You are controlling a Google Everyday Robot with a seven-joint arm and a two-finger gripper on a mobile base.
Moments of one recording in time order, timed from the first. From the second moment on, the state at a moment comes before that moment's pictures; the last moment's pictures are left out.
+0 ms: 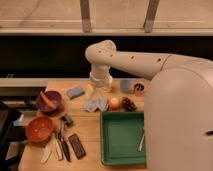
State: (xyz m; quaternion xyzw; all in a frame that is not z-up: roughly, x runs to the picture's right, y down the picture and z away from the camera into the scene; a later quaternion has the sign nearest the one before) arm -0.022 0.024 0.762 -0.34 0.13 0.46 0.81
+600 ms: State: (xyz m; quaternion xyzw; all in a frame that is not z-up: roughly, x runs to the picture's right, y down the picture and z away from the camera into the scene) arm -0.033 0.032 0.773 -0.31 0.13 0.46 0.82
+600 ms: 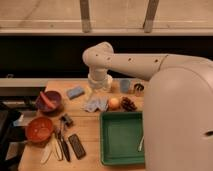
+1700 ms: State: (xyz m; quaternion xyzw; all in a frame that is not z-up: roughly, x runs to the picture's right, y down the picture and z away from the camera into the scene) arm -0.138 0.082 0.800 -0.32 0.08 0.41 0.85
